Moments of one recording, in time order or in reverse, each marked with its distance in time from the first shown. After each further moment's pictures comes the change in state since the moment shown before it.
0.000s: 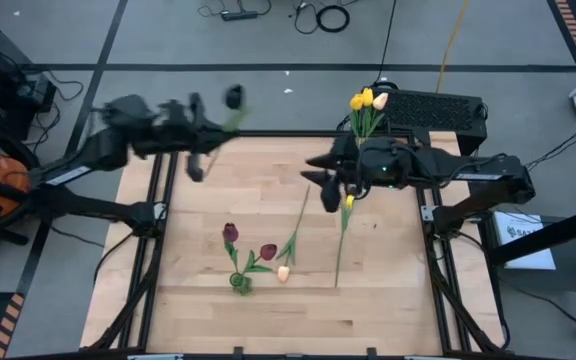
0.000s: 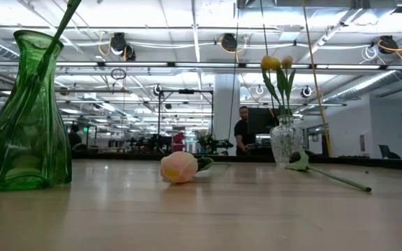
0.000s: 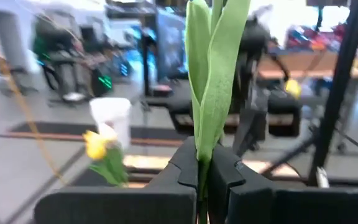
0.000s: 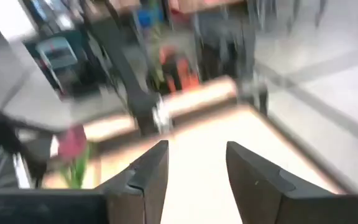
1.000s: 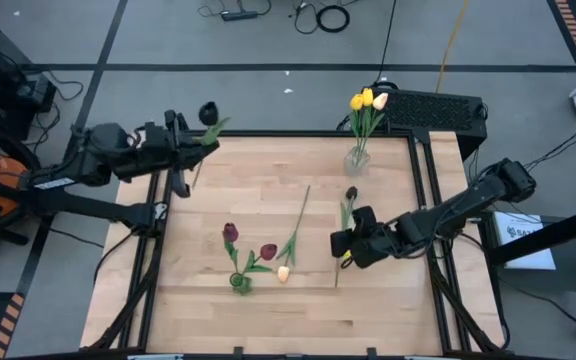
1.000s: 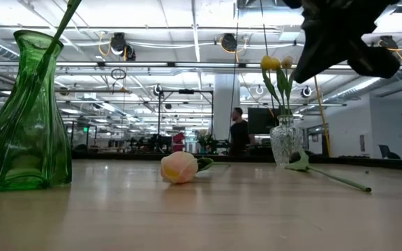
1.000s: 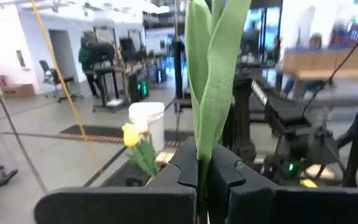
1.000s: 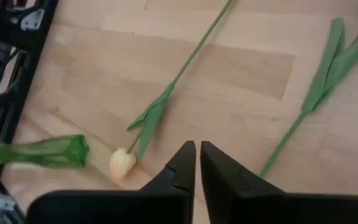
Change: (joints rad) left arm -0.210 -0.206 -0.152 -0.016 -0.363 0.060; right arm 0.394 -0.018 -0.570 -0.193 0.244 1.336
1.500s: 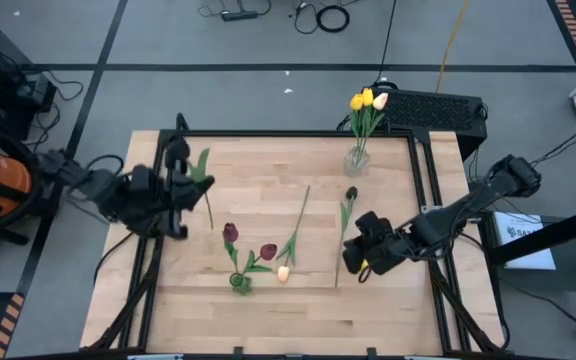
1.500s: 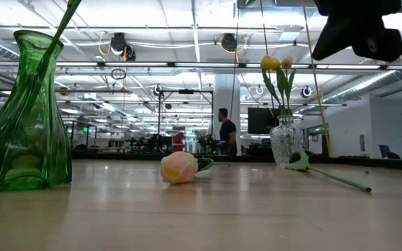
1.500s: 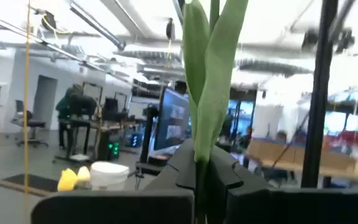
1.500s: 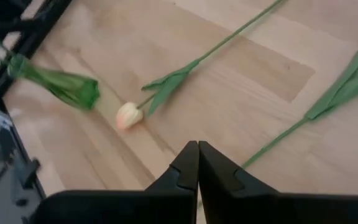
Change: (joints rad) left arm -0.522 0.013 -0.317 0.764 -0.459 0.069; right arm 0.086 -0.086 0.007 -0.040 -0.015 -0.276
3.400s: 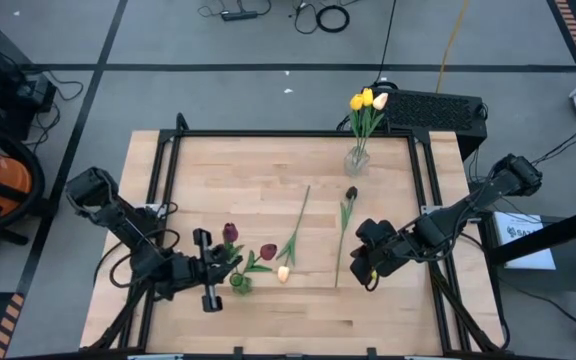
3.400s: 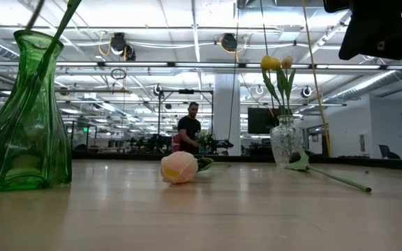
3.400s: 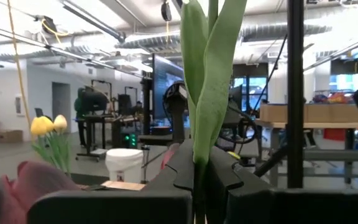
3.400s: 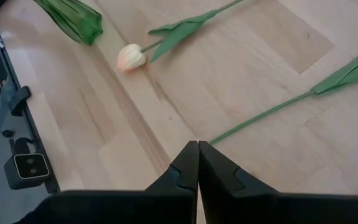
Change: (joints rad) left arm -0.395 0.674 -0.234 1.064 -0.368 0.413; right arm 0.027 -0.023 0.000 -0.059 -0.158 -0.162
